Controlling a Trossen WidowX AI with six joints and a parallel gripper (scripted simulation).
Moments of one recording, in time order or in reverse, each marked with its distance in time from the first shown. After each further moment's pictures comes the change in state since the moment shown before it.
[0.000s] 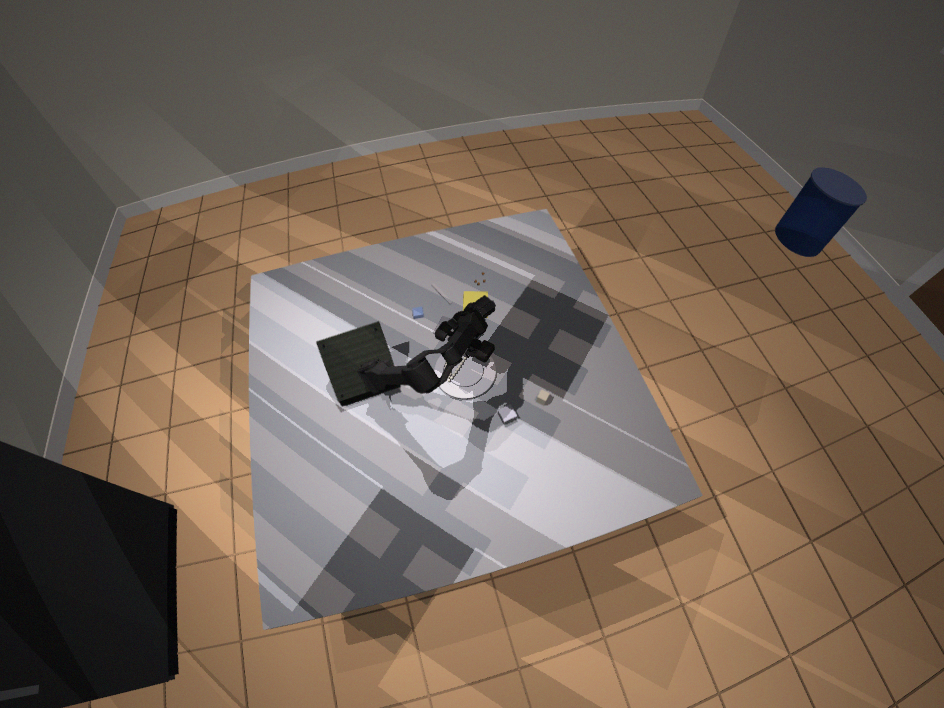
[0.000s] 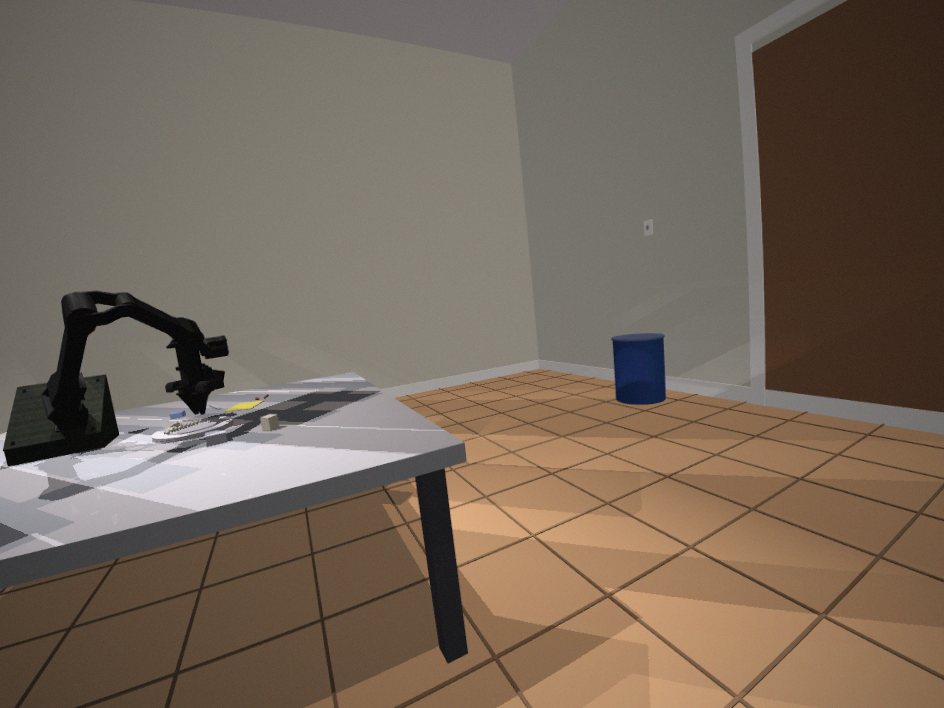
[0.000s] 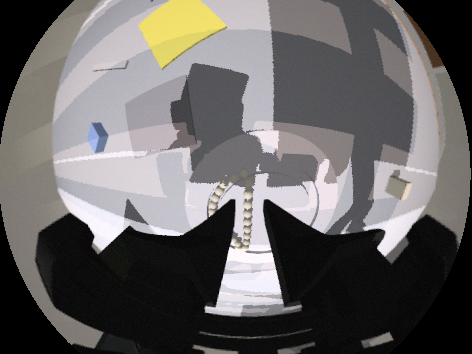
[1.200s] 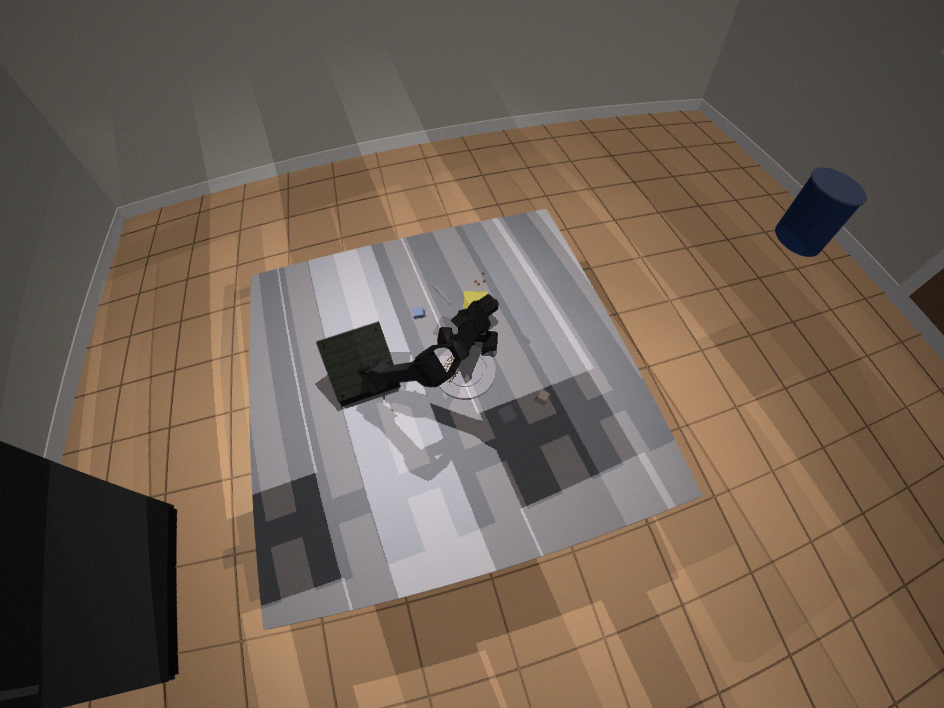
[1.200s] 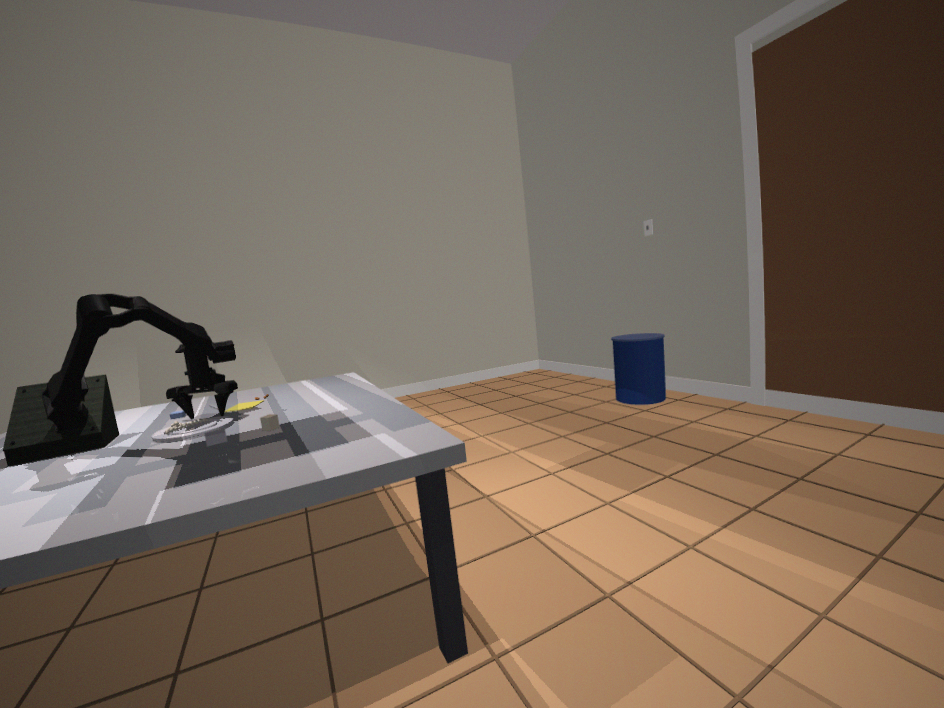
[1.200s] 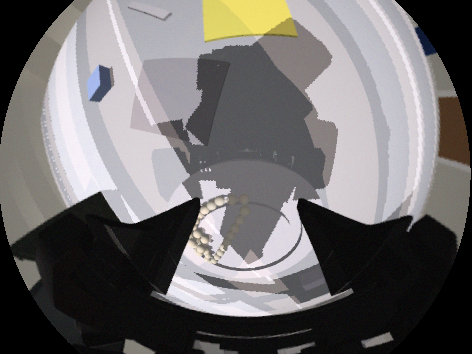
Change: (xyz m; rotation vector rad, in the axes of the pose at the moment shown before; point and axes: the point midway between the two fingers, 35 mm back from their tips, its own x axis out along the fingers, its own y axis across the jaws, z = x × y) arm 0.017 0.001 0.022 -0.415 0.005 -0.002
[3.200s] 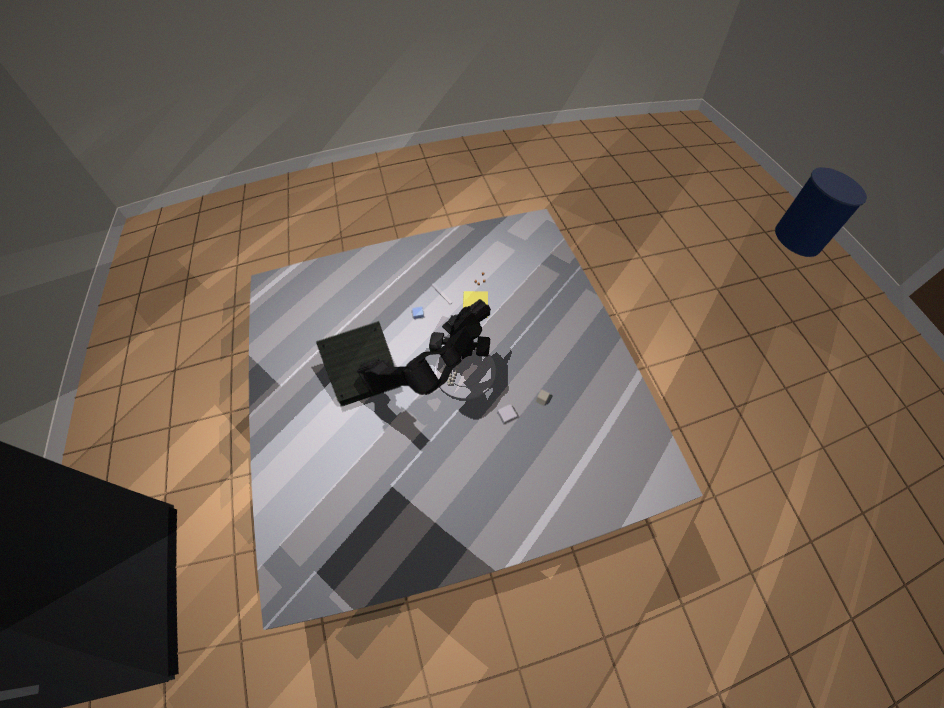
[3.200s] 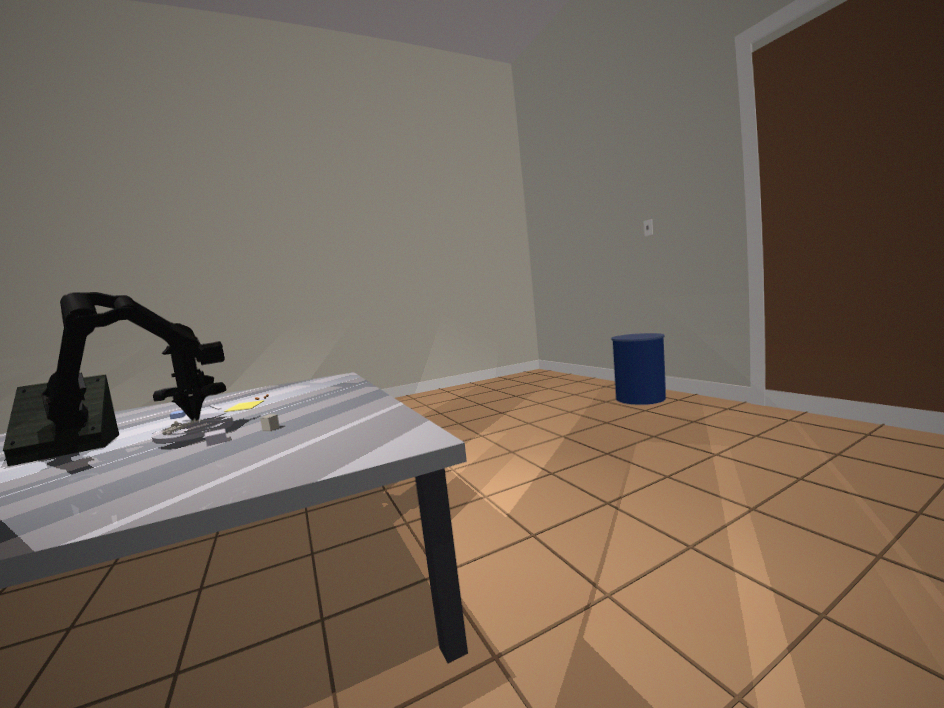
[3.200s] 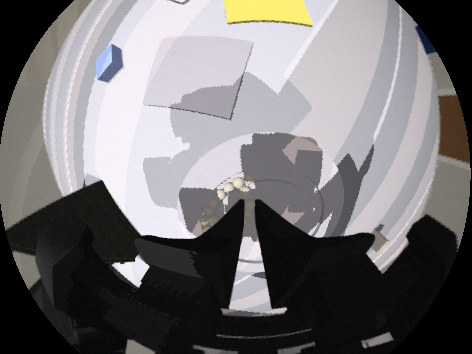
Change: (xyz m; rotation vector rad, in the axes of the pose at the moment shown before) arm -0.001 0.022 -0.023 0.001 0.000 0.001
